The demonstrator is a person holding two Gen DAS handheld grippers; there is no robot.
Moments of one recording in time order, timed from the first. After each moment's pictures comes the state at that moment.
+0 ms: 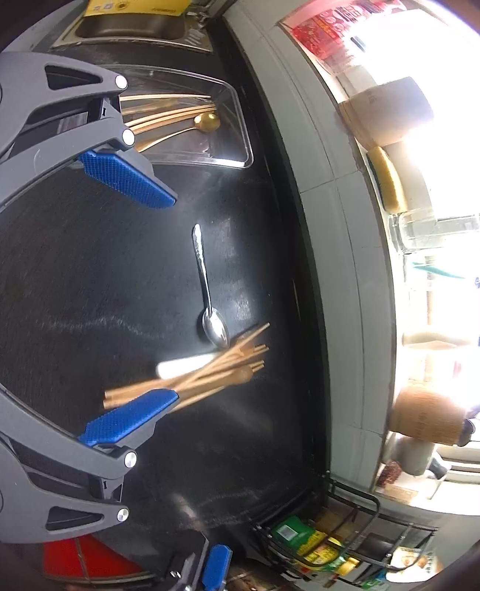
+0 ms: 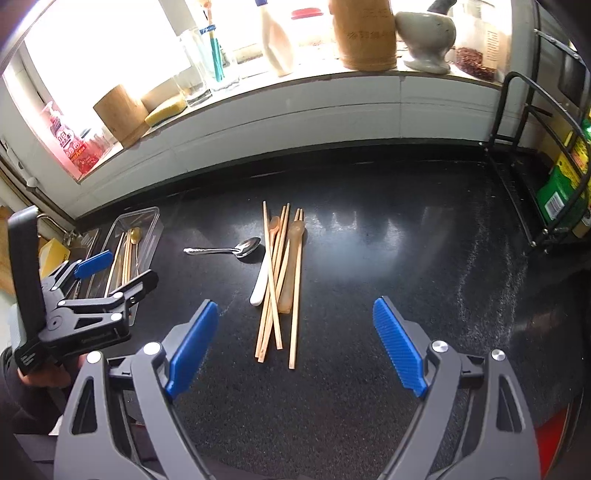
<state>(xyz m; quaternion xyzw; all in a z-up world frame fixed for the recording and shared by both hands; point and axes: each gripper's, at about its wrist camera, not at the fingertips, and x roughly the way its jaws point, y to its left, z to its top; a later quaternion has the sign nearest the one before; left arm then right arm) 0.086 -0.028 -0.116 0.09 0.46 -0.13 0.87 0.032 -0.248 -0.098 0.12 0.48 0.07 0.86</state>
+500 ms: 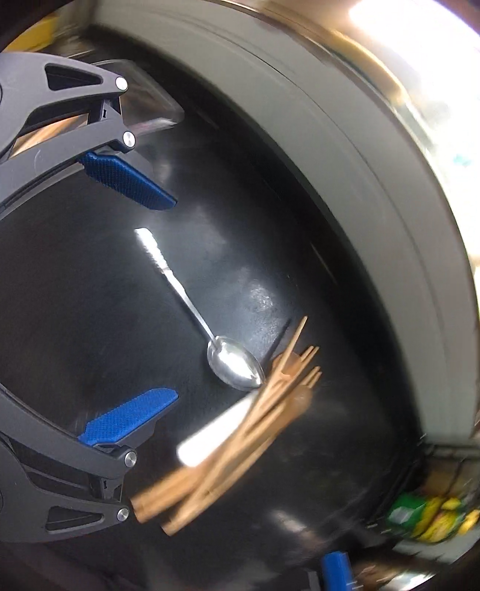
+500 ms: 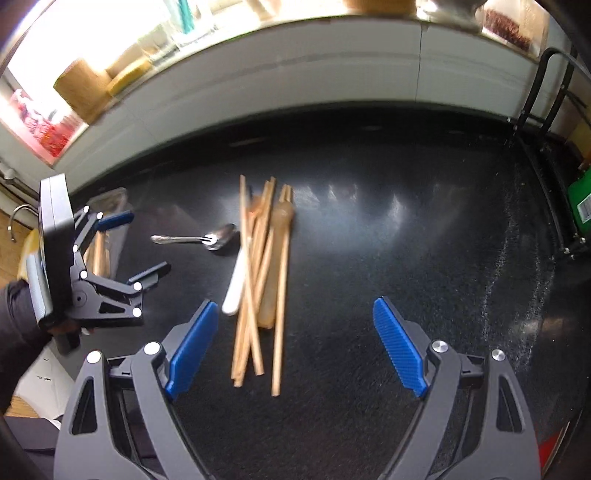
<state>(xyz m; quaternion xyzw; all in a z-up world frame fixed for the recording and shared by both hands) 0.167 -0.035 -0.208 0.27 0.45 -0.26 0.81 0.102 -0.248 -0.162 0.11 0.55 0.06 0.82</state>
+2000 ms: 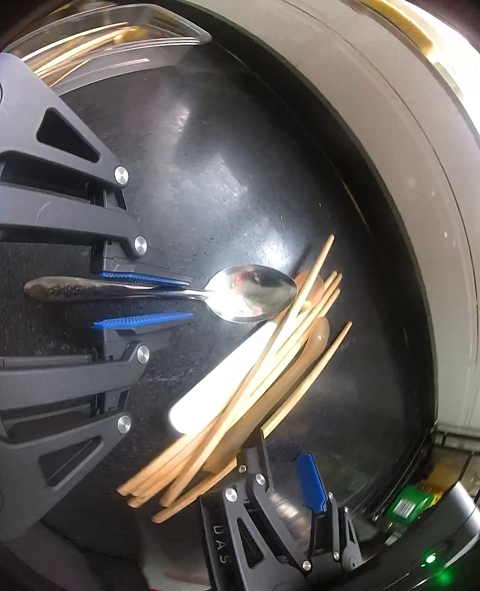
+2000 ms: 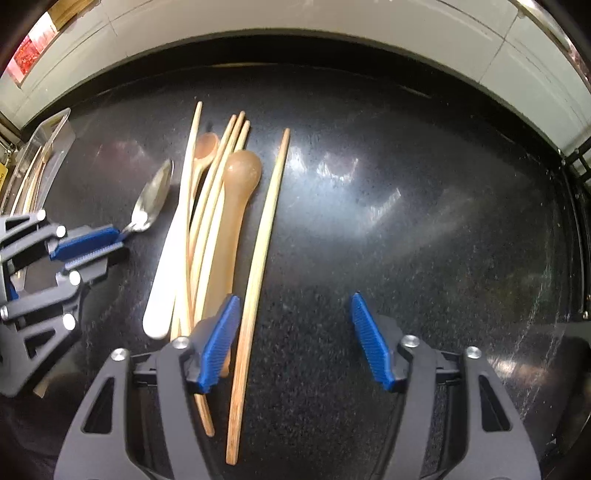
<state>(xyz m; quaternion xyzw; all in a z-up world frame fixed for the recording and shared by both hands) 0.144 -0.047 -0.246 0.20 0.48 -0.26 0.81 0.145 -0.194 -0.256 -0.03 0.59 0.06 0.80</state>
